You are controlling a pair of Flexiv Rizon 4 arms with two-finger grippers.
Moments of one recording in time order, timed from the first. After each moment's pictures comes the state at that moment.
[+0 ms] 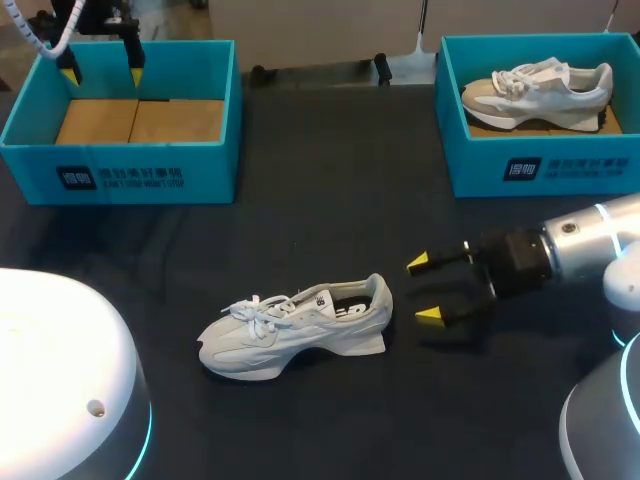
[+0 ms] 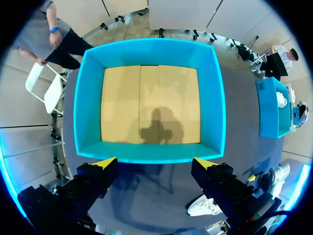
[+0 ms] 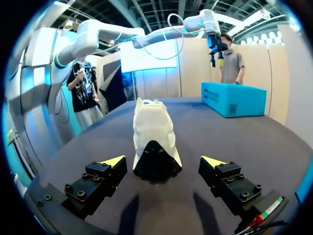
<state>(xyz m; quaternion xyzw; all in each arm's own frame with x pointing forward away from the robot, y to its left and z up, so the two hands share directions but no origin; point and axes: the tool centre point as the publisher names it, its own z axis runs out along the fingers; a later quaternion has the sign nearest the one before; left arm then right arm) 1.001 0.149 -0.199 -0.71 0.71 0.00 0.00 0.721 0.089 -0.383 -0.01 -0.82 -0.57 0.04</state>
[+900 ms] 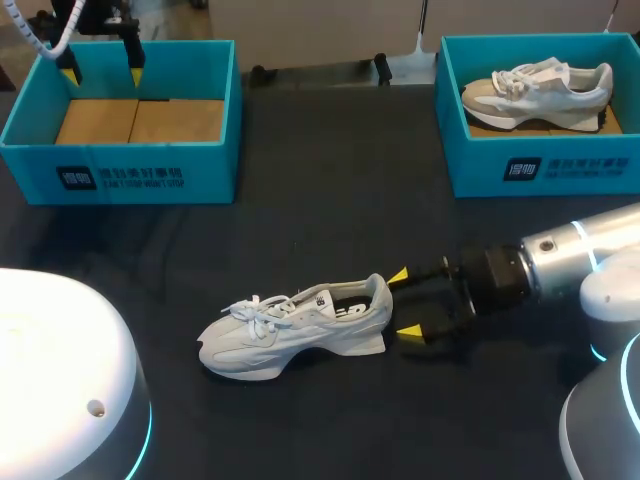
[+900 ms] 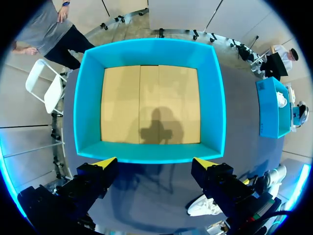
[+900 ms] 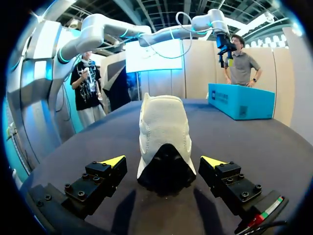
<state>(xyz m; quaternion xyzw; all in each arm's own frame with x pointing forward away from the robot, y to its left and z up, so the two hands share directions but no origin) 1.001 0.149 -0.199 -0.71 0.71 0.00 0.00 0.703 0.120 -0.397 0.01 -0.82 -0.58 0.04</state>
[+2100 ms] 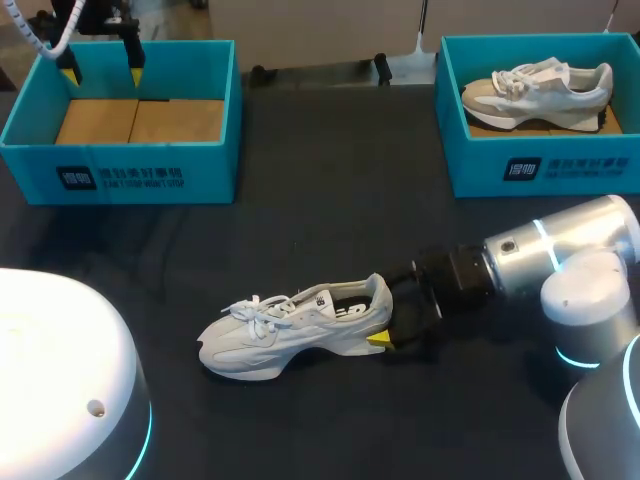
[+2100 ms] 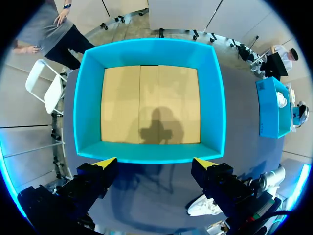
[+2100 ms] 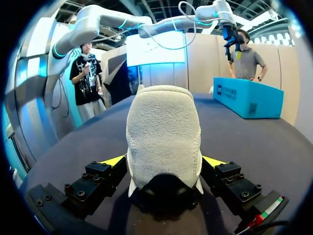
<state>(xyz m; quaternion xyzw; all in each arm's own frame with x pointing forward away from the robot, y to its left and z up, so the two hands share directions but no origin) 1.001 0.149 -0.199 -0.71 0.71 0.00 0.00 0.702 0.164 -0.409 0.02 -0.83 -0.55 0.04</state>
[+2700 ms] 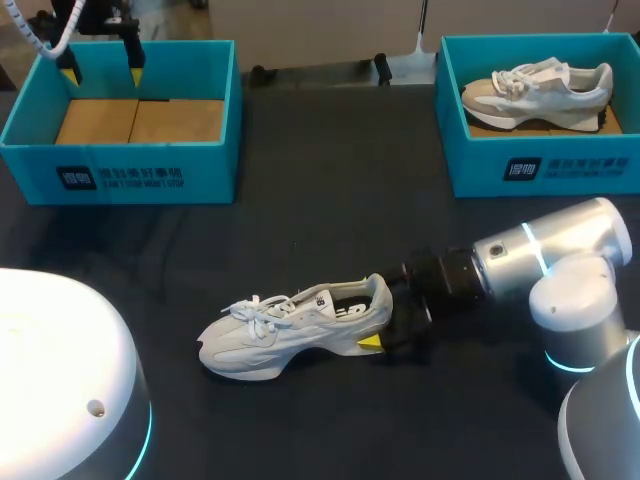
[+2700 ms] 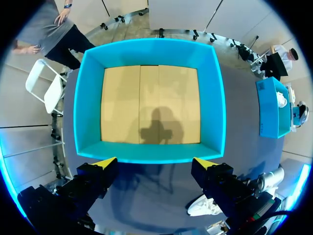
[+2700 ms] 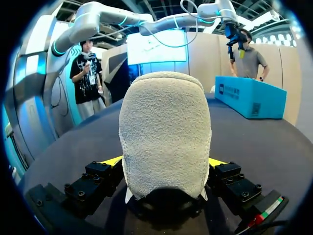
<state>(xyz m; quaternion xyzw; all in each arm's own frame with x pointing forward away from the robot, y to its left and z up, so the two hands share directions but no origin) 1.001 0.149 -0.199 -0.71 0.71 0.00 0.00 0.700 0.176 -0.415 0.02 -0.83 -0.55 0.04</state>
